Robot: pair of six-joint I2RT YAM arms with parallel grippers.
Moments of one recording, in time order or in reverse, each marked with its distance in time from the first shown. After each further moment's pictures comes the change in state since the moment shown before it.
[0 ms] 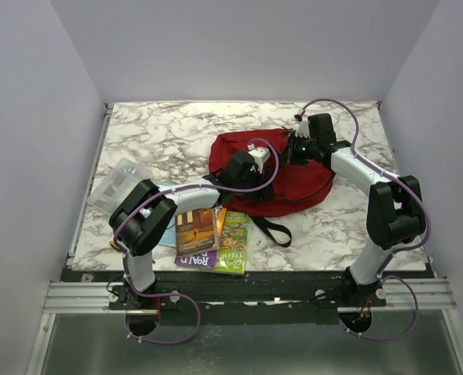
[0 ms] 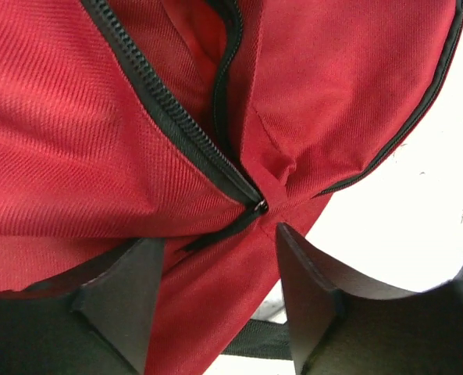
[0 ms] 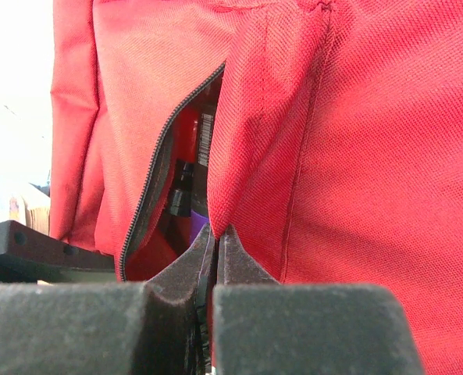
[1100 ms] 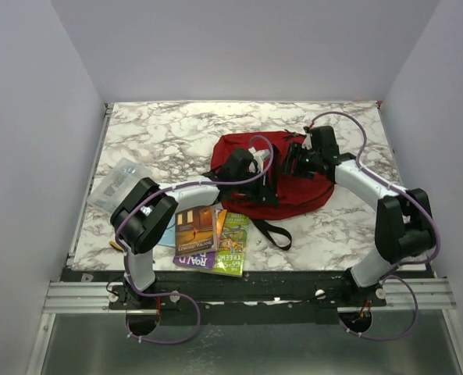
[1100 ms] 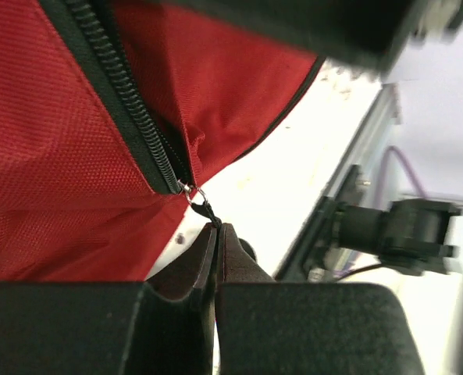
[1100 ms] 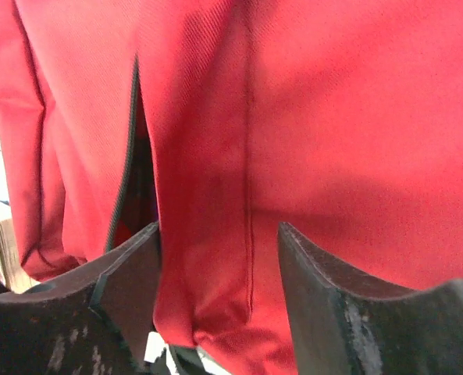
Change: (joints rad) left arm 0.012 0.032 0.028 -0.009 0.306 -0.248; right arm 0.008 -0.069 -0.099 -0.002 0.148 0.083
